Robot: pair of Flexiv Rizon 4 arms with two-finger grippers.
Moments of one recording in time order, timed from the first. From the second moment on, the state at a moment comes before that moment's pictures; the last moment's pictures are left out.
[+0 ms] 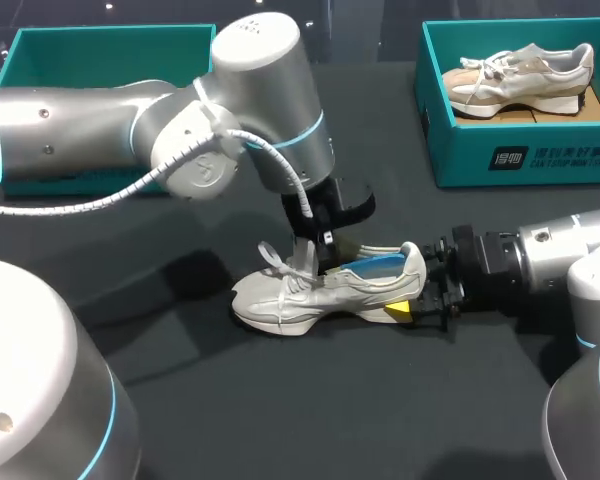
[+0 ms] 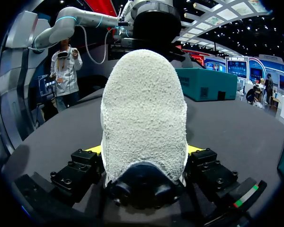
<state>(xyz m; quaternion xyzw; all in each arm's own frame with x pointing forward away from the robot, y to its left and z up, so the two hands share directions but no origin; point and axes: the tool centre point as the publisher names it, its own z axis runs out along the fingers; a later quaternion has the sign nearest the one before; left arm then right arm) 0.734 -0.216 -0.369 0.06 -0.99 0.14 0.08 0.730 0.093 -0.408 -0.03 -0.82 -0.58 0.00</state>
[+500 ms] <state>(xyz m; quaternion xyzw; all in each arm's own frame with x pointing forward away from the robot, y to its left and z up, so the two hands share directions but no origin) 0.731 -0.214 -0.345 0.02 -0.98 0.20 0.07 0.729 0.092 -0.409 -0.03 -0.82 -0.58 0.00</state>
